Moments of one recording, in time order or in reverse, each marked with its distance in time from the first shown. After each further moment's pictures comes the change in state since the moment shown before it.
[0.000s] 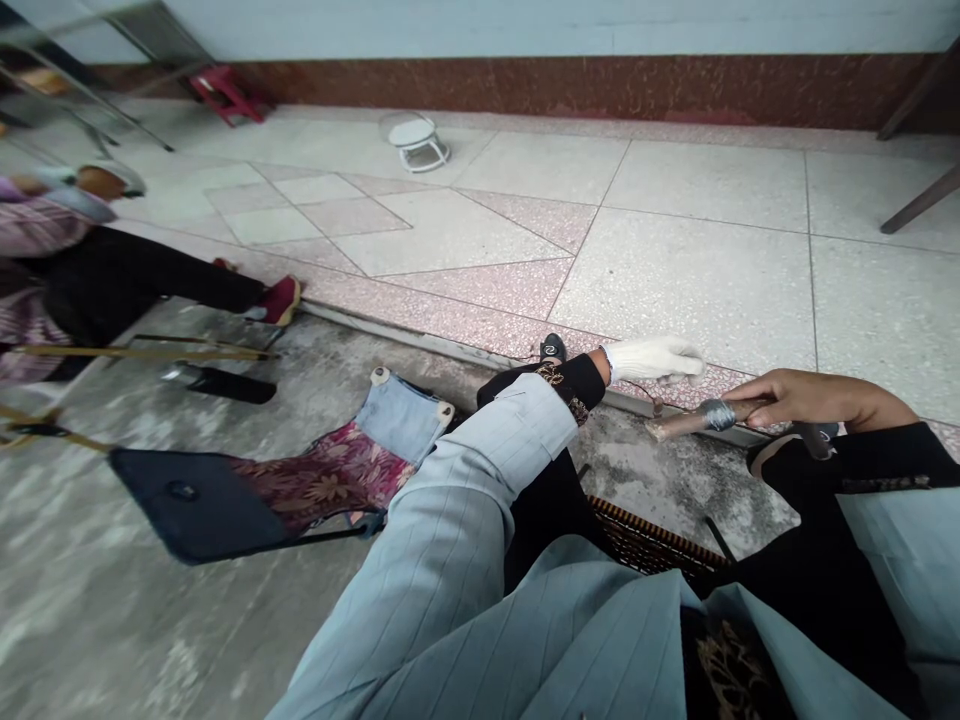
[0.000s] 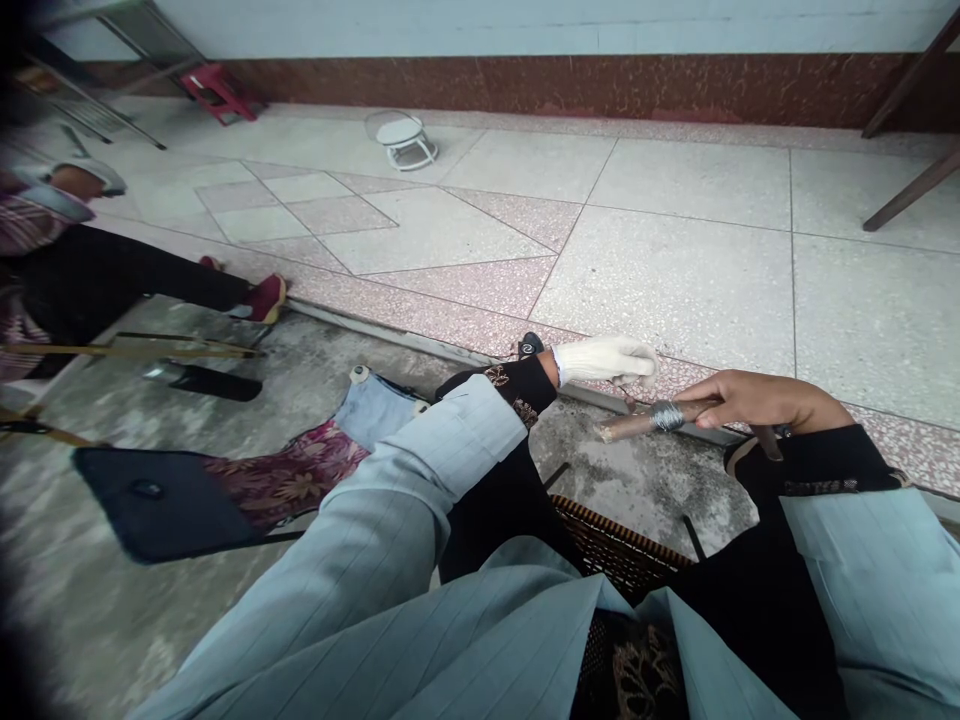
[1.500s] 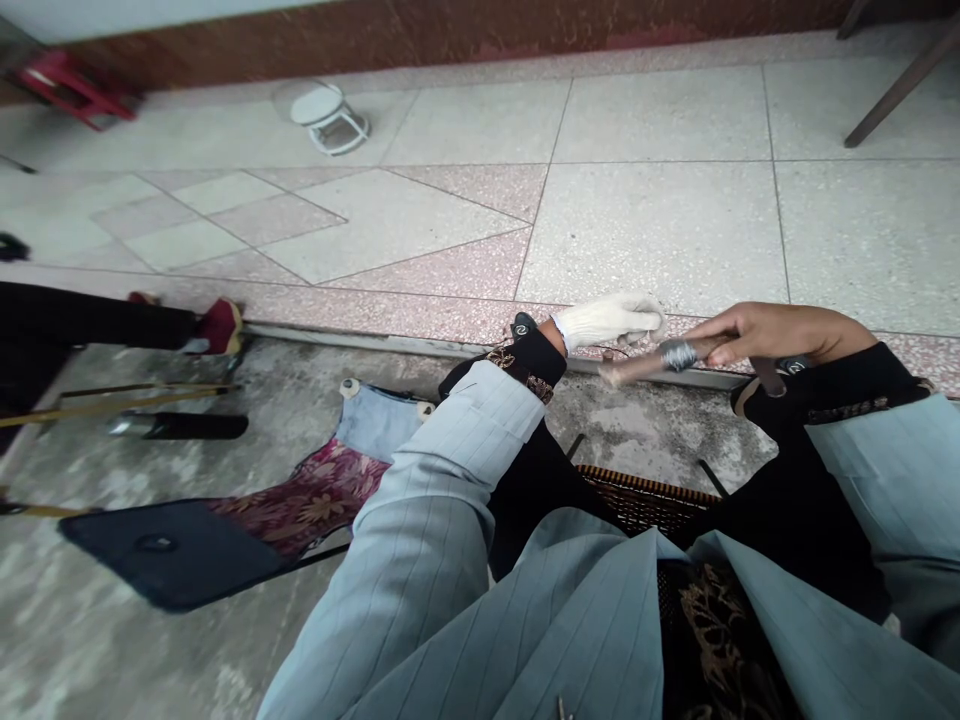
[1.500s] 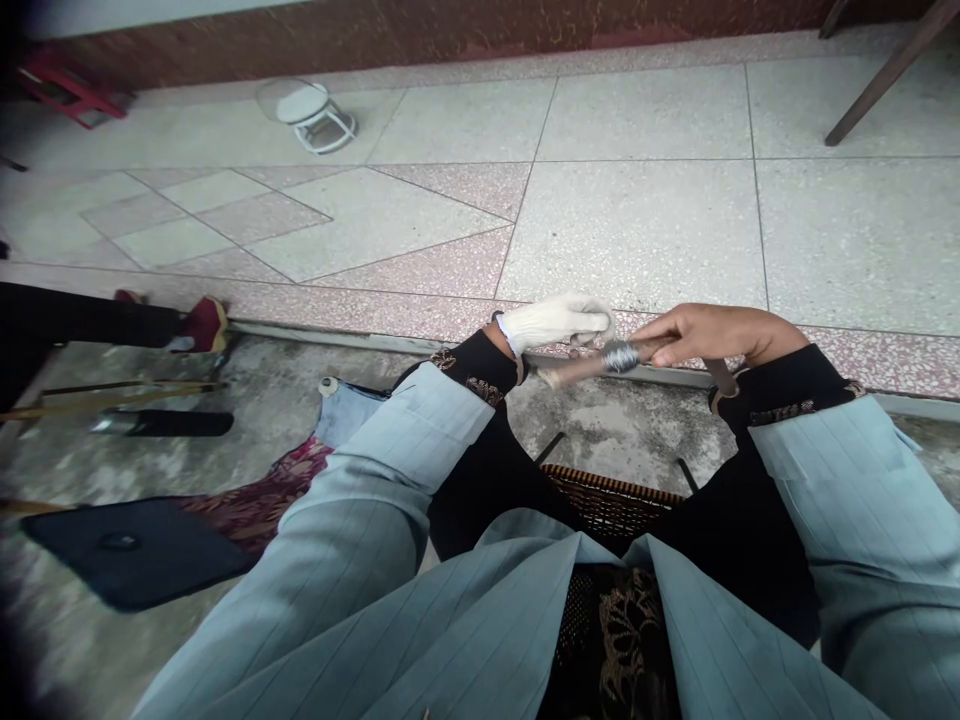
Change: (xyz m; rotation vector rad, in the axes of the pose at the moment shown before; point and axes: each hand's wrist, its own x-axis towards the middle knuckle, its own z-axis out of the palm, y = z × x) left_hand 0.003 -0.006 -0.007 -0.064 0.012 -0.009; right_hand -0.002 -0.022 0.003 0.143 0.101 -0.021
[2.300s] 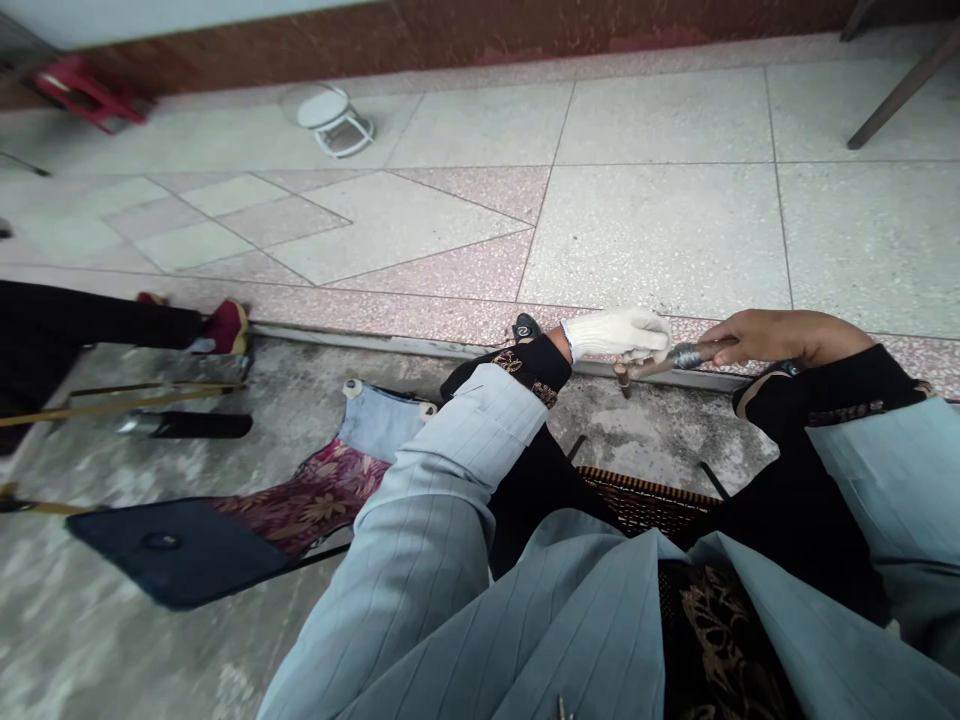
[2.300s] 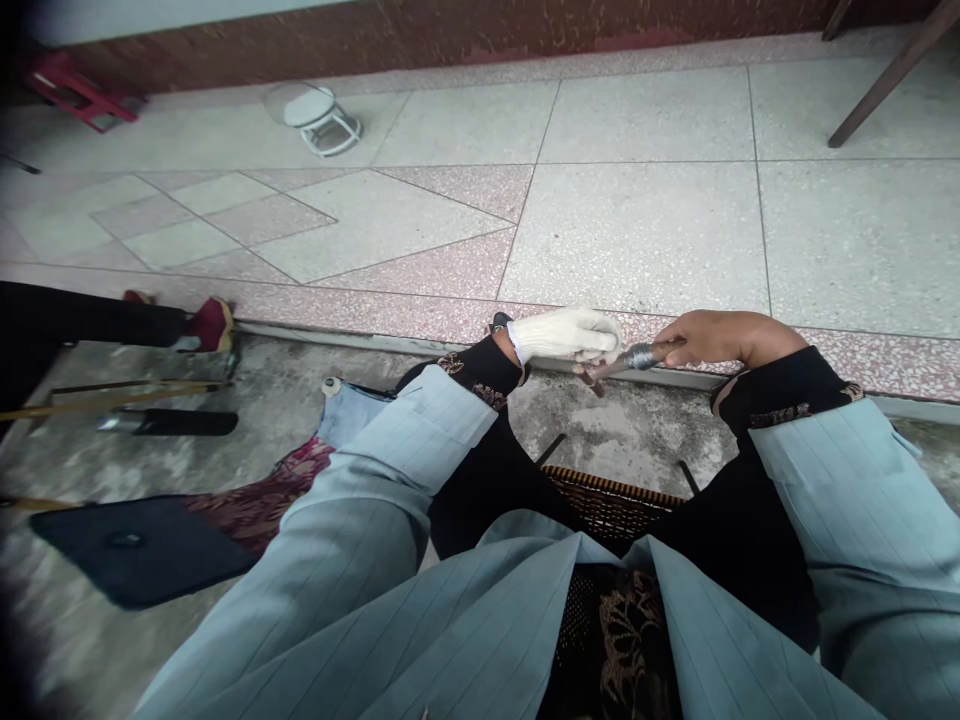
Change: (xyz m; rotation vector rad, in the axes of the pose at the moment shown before) left_hand -0.002 0.006 0.012 0.040 -0.131 -0.042; right_hand 0.007 0.032 -0.008 -0.213 0.096 0.139
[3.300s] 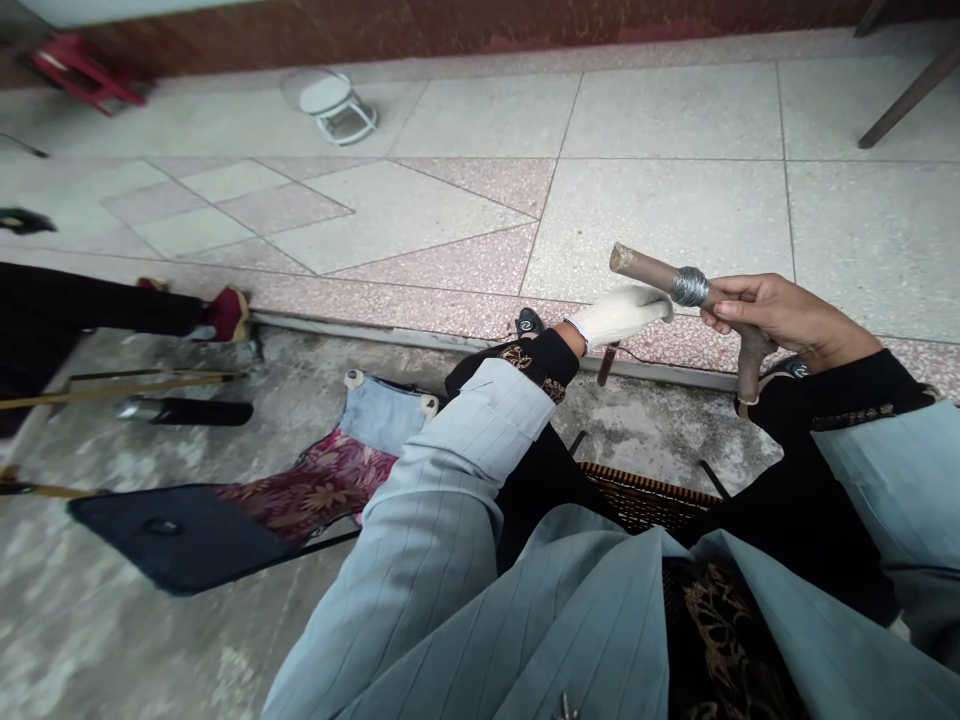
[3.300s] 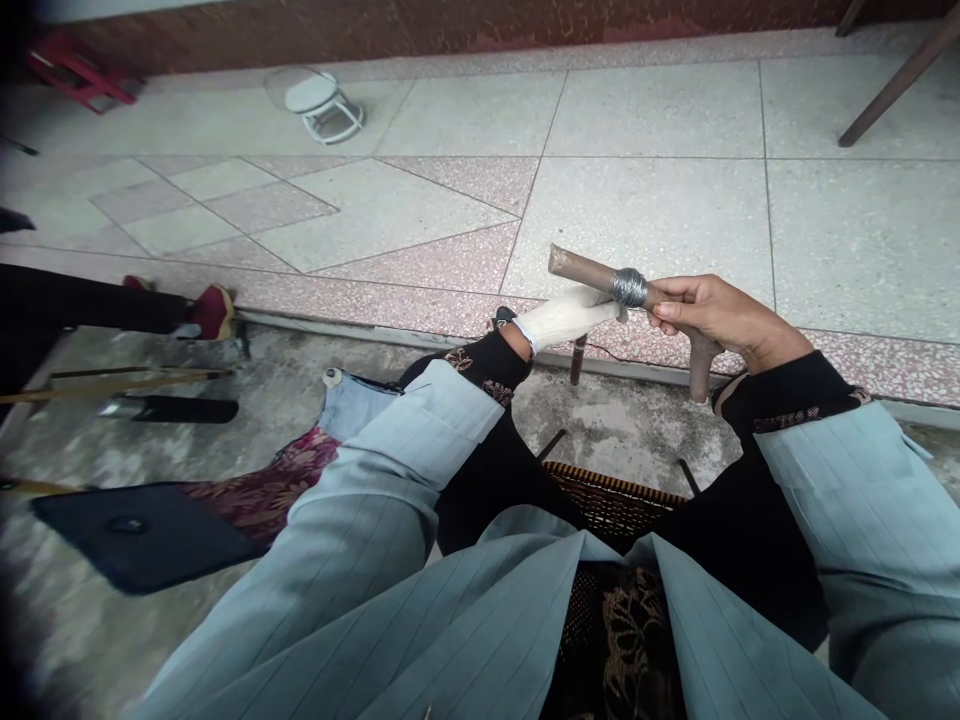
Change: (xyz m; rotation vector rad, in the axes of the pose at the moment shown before) left_hand 0.012 -0.012 -0.011 0.476 0.414 0.047; right_hand -0.009 -0.044 0.011 0.525 0.321 -0.113
